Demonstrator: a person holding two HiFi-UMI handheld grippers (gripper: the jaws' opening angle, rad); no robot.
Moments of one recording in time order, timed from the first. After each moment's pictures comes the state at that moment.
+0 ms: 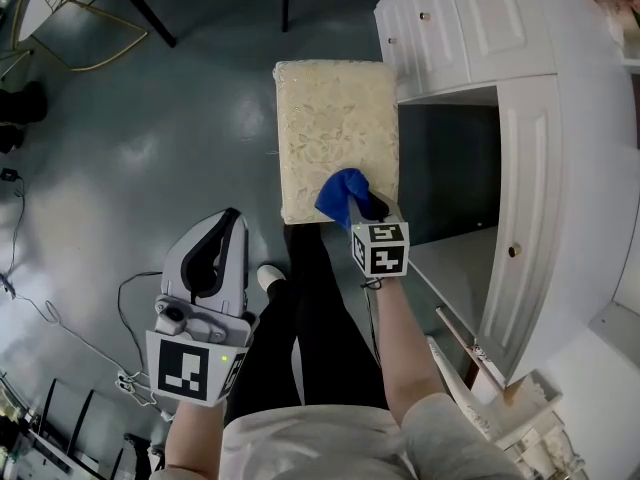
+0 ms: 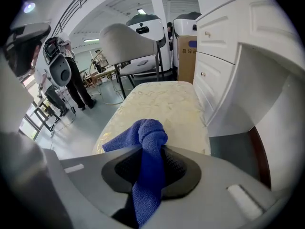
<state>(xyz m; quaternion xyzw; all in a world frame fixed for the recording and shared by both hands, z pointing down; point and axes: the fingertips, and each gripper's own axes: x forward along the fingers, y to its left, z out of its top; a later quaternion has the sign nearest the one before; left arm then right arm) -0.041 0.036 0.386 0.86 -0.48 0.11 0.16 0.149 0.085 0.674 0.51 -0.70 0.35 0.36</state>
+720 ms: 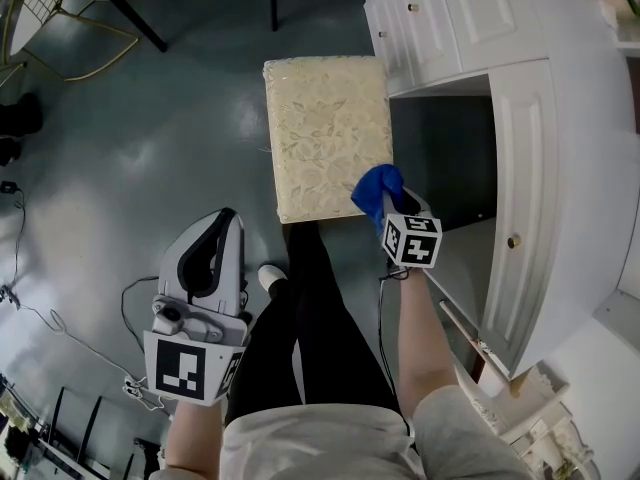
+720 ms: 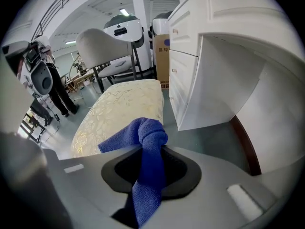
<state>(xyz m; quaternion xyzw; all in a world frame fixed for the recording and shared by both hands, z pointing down) -0.031 0.035 0.389 0.86 -0.47 0.11 0.16 0.241 0.095 0.679 0.58 -0.63 0.38 0.35</state>
